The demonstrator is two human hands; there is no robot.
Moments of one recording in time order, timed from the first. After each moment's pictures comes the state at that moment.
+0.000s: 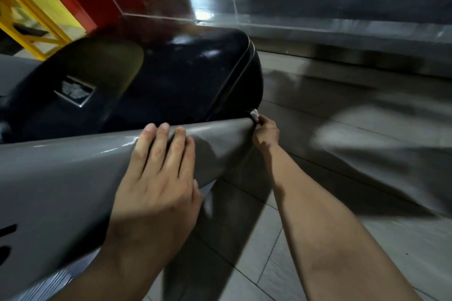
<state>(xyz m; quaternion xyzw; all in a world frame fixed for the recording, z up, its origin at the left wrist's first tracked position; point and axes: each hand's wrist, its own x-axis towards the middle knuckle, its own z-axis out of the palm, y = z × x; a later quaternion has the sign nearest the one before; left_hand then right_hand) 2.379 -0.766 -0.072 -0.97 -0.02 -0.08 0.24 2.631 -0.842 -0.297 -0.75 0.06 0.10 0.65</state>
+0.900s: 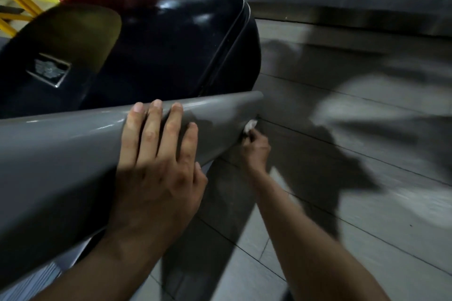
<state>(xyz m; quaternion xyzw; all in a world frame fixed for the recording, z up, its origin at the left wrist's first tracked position) 2.389 -0.768 -0.096 -0.97 -0.02 -0.08 0.23 2.534 -0.819 -0.341 -0.79 0.14 0.08 0.59</state>
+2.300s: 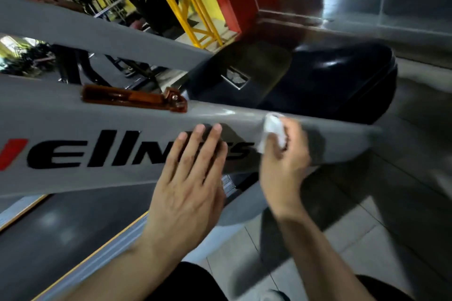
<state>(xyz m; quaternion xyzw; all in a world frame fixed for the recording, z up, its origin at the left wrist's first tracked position) 2.184 -0.757 0.076 -0.94 -0.13 -0.12 0.30 2.332 -0.805 -0.021 -0.65 -0.13 -0.02 0.75</state>
